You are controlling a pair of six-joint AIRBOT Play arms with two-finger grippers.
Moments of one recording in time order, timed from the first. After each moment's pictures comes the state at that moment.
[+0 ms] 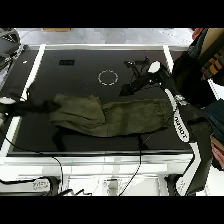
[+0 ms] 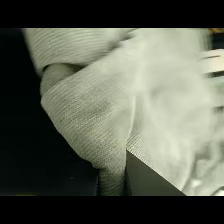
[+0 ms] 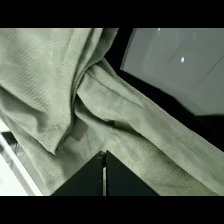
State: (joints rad) left arm 0.39 -1.47 1.11 0.65 -1.16 -0.83; right arm 0.23 -1.96 1.96 -0.87 1.40 1.18
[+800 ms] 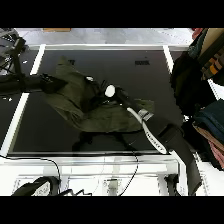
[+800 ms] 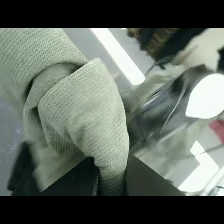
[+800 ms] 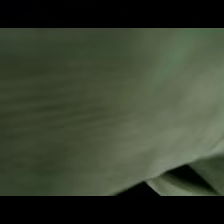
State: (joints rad) left arm 0.08 -1.12 1.31 0.67 -1.23 -0.82; right arm 0.66 -2.08 1.96 -0.90 0.92 1.30
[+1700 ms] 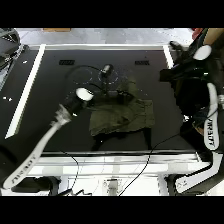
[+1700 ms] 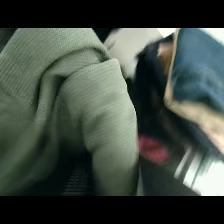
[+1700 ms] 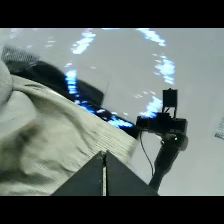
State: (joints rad) left arm -0.65 -1.55 1.32 0.33 -0.54 -0.85; right arm -0.13 -1.70 1.96 -1.19 1.47 1.26
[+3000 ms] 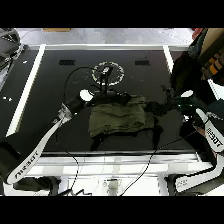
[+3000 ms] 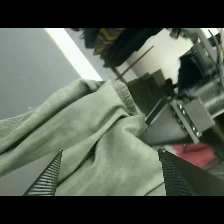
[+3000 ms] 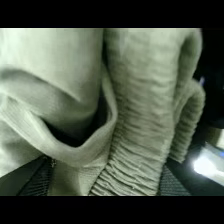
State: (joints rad) left arm -0.57 -1.57 1.32 0.51 -0.52 -0.86; right arm -0.17 -1.67 1.19 -0.80 1.20 1.05
